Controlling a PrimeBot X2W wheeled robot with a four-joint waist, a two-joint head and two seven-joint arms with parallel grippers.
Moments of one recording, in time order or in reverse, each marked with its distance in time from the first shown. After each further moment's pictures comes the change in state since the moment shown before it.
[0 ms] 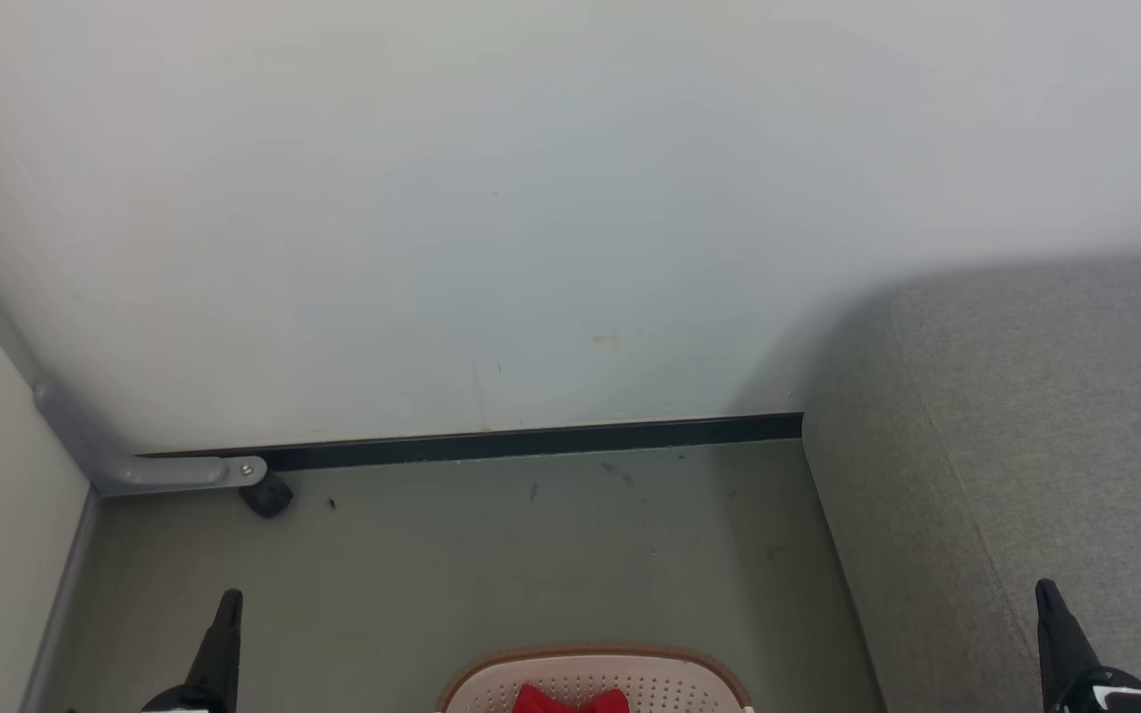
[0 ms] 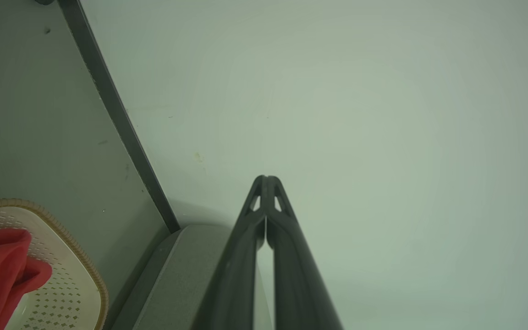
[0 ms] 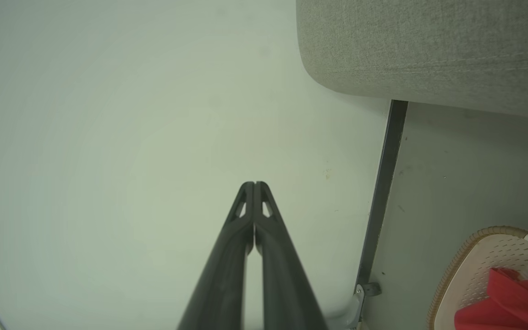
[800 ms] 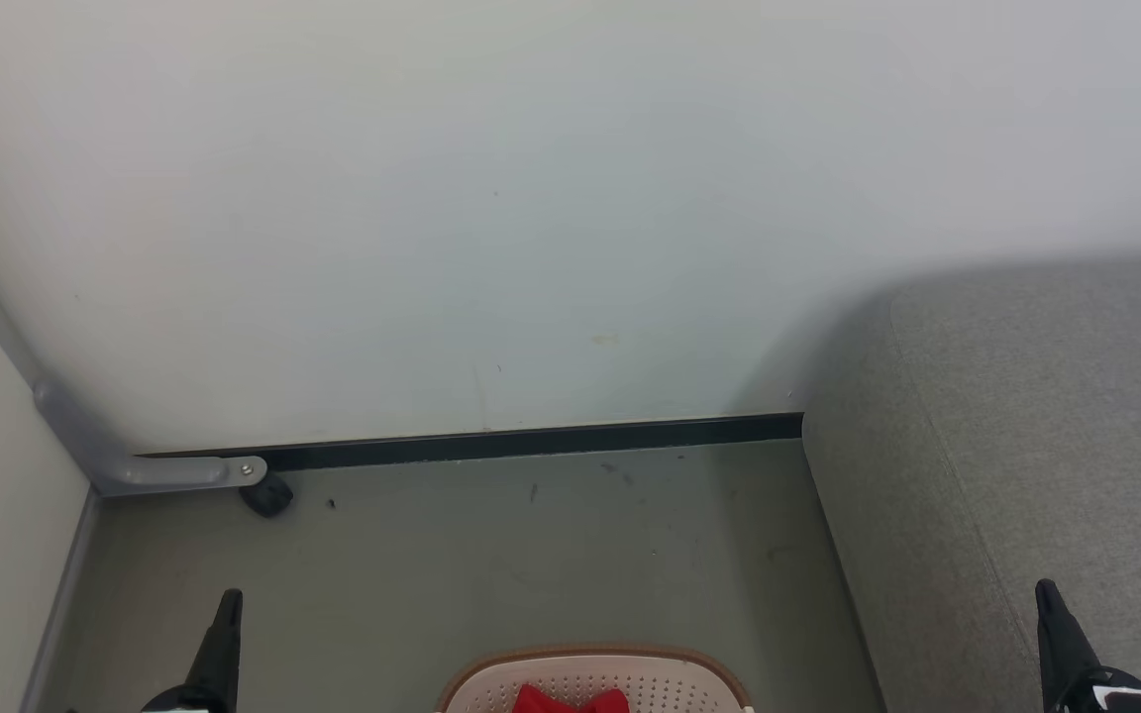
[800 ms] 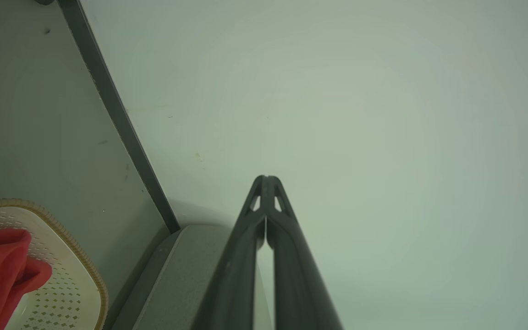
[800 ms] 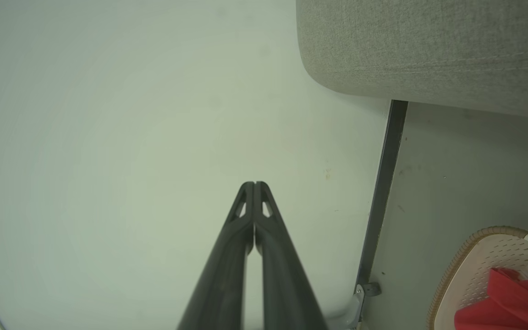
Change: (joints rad) left arm 0.000 0.000 0.000 0.000 0.000 0.000 0.000; right arm 0.000 0.000 0.000 0.000 0.000 0.000 0.000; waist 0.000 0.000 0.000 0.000
